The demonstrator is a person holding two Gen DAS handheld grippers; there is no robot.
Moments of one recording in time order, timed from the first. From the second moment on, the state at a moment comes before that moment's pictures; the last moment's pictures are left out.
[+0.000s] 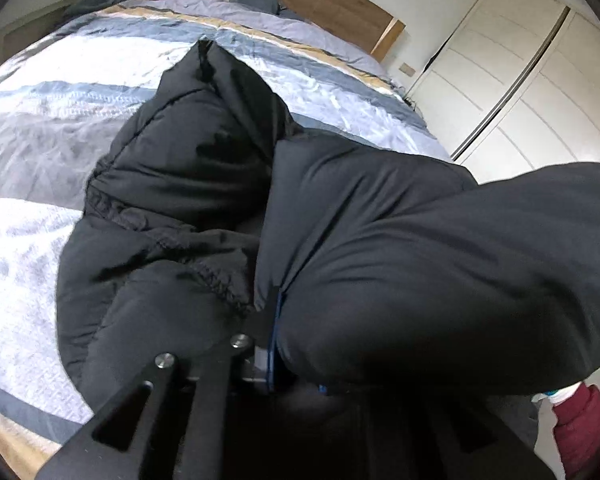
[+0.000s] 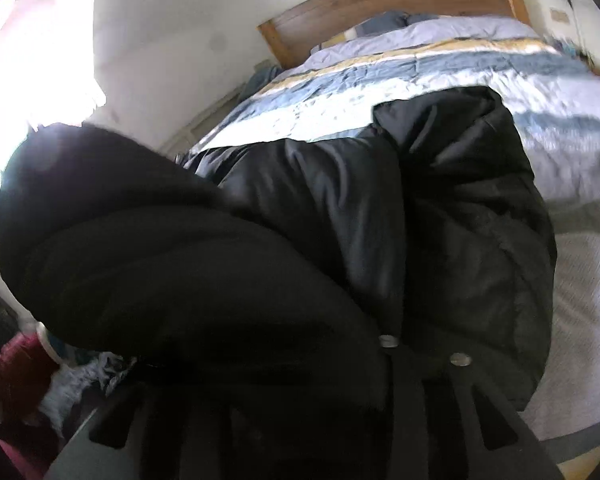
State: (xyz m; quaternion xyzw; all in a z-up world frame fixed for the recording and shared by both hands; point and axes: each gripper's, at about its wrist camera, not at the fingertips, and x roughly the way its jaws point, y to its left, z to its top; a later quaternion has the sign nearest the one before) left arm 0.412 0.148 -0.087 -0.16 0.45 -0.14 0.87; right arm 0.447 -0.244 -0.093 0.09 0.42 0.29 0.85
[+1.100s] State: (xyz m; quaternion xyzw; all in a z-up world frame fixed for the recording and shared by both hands) left arm 0.365 0.073 0.017 -0.10 0.40 -0.16 0.89; right arm 0.393 -0.188 0.018 -0.01 0.36 0.32 0.88
